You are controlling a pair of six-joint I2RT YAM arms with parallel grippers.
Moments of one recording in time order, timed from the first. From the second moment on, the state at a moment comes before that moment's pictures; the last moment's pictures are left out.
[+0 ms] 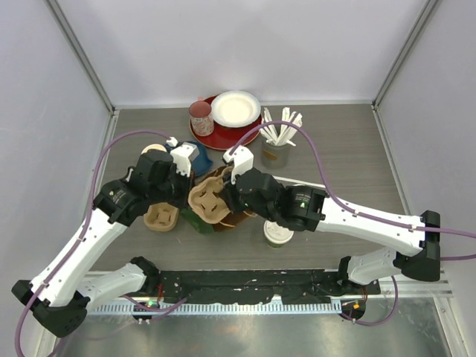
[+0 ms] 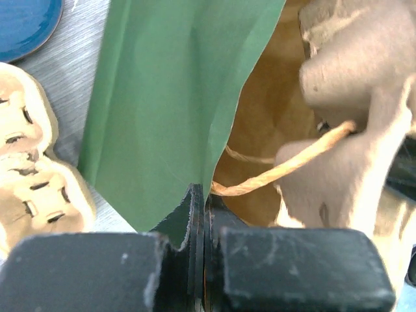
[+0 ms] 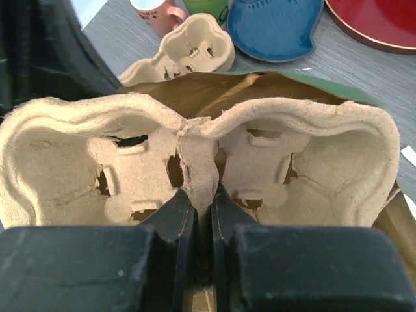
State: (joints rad) left arm -0.63 0.97 1.19 -0.94 0.13 -0.28; right arm 1.24 1.35 1.33 -0.46 0.42 0.41
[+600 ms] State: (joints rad) left arm -0.63 0.91 1.11 -0.89 0.26 -0.16; right arm 1.18 1.34 1.29 -0.62 0.35 0.41
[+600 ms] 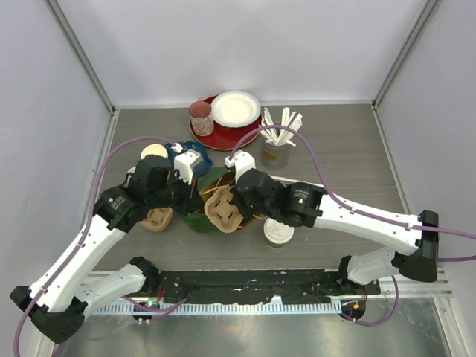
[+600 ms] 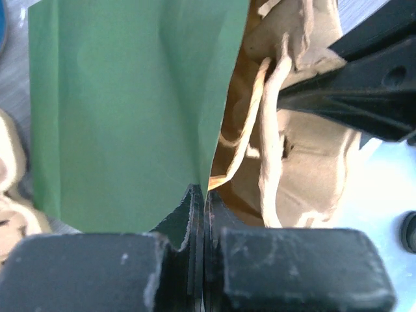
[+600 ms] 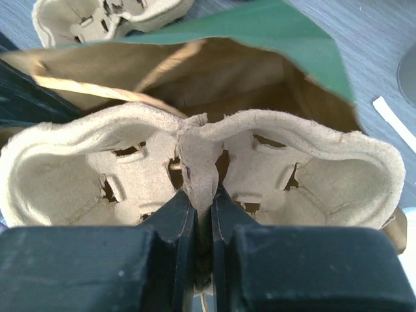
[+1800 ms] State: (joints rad) left arm -0.48 1.06 1.11 -0.79 0.56 -0.42; right arm 1.02 1.57 1.75 -1.00 0.17 0.29
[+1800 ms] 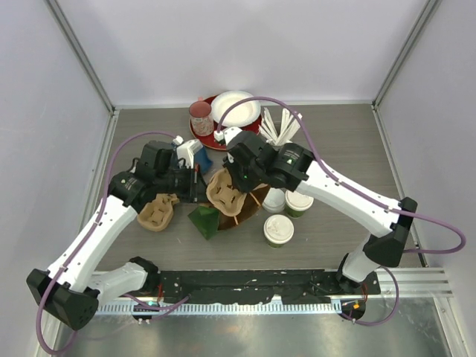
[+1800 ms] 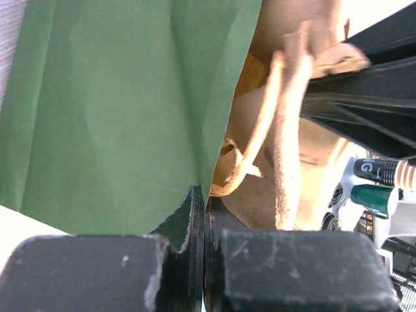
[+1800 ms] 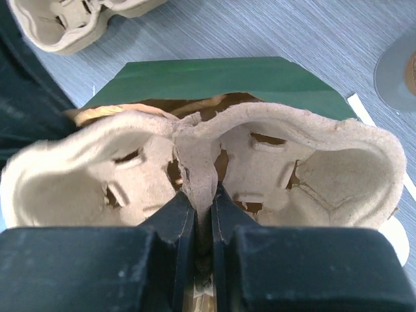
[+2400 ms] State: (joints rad) left arm -0.42 1.09 1.13 -0.85 0.61 -0.47; right arm 1.03 1.59 1.60 -0.90 0.19 0.26
